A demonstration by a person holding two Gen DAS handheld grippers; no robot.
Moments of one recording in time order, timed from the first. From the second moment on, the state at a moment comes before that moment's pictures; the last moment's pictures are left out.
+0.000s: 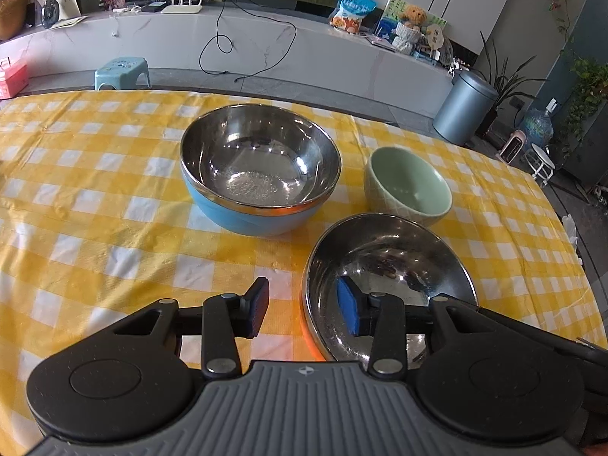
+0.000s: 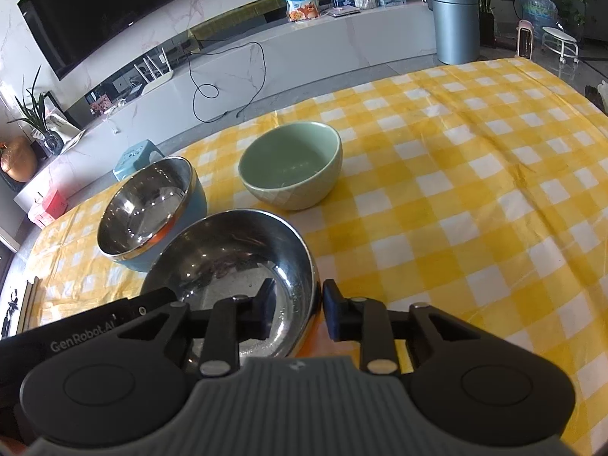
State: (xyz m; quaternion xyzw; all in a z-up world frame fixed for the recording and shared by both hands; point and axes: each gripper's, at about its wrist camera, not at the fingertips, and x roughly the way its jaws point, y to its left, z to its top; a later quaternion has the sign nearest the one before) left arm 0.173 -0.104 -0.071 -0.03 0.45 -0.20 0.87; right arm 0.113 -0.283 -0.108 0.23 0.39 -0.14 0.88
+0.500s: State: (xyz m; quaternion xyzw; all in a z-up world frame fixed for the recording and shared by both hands) left arm 0.172 -0.110 -0.071 -0.01 0.46 -0.21 0.86; right arm 0.113 -0.288 -0.115 0.24 0.39 -0.16 0.87
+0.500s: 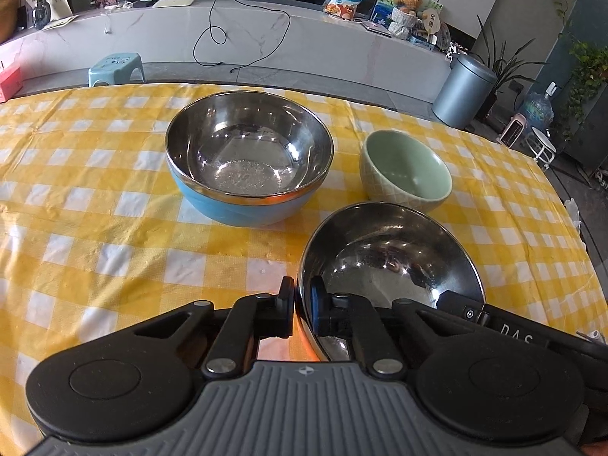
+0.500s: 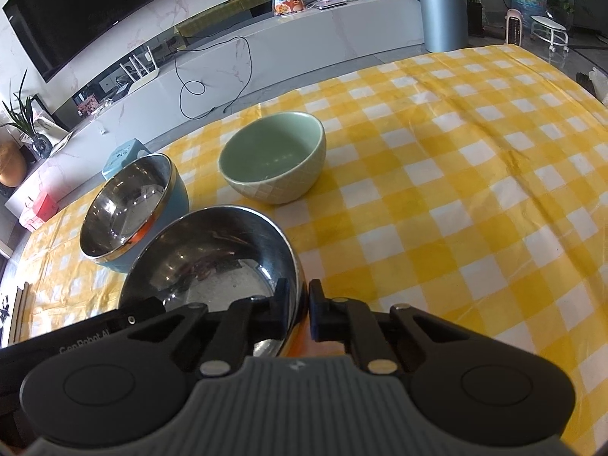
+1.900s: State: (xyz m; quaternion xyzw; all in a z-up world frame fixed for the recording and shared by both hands) left arm 0.033 -0.041 -0.059 -0.10 0.48 -0.19 0.85; right arm -0.036 -0.245 -0.095 0.27 0.39 -0.14 0.87
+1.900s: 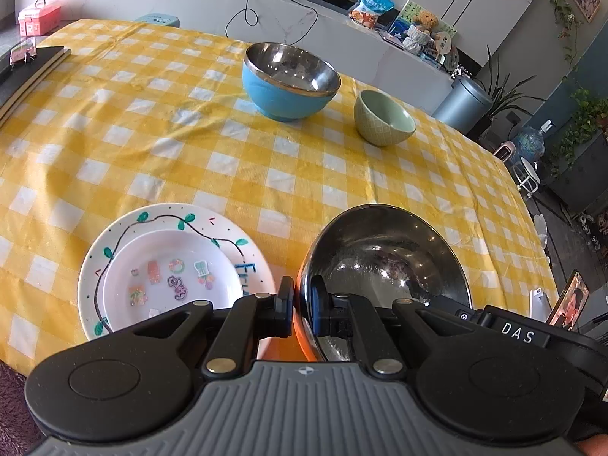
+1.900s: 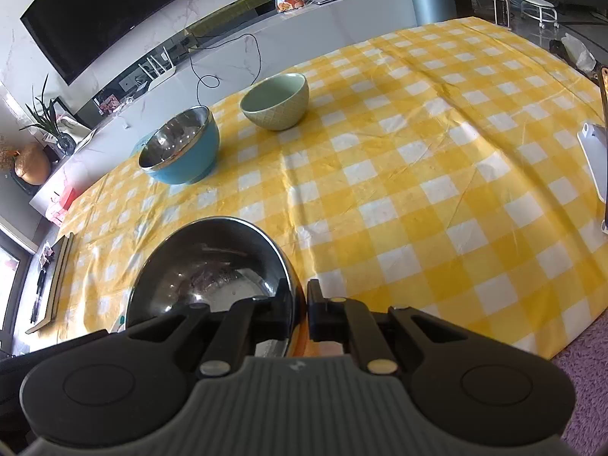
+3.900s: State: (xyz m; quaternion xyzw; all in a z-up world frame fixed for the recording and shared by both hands) left arm 0.121 -0.006 -0.041 -0.09 0.46 -0.21 0.86; right arm 0.034 -0.266 -0.091 0.25 0.38 -0.09 0.88
